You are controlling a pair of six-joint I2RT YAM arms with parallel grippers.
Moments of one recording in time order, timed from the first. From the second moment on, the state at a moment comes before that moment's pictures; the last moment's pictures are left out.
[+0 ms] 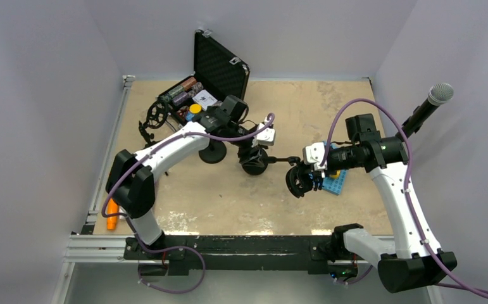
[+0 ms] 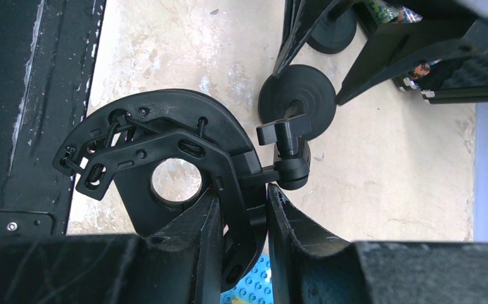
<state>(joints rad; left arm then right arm) -0.68 1.72 1.44 -0.59 0.82 0.79 0.17 1.05 1.23 -1.31 -0.92 -1.45</state>
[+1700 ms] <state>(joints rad) -0.74 1.68 1.28 -0.29 0.80 0.56 0.22 1.01 1.25 -1.34 -0.94 -1.33</state>
